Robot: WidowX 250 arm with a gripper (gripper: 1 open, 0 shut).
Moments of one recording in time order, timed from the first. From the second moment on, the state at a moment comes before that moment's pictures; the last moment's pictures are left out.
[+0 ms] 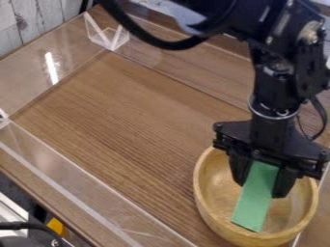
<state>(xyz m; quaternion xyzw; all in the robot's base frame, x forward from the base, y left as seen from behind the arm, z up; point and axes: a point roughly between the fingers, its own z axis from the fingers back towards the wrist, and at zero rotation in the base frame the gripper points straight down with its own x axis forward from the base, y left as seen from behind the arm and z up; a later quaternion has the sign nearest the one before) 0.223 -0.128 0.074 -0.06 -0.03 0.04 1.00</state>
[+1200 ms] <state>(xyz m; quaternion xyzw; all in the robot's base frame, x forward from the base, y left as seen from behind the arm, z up) 0.235 -0.105 0.052 -0.06 -0.05 0.10 0.99</state>
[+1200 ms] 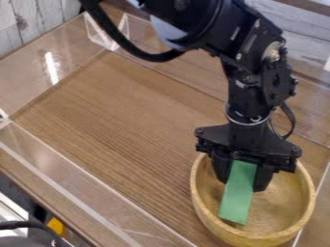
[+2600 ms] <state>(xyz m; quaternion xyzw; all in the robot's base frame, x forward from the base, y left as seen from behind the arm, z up) 0.247 -0.077 0.082 -0.03 -0.08 0.24 0.97</state>
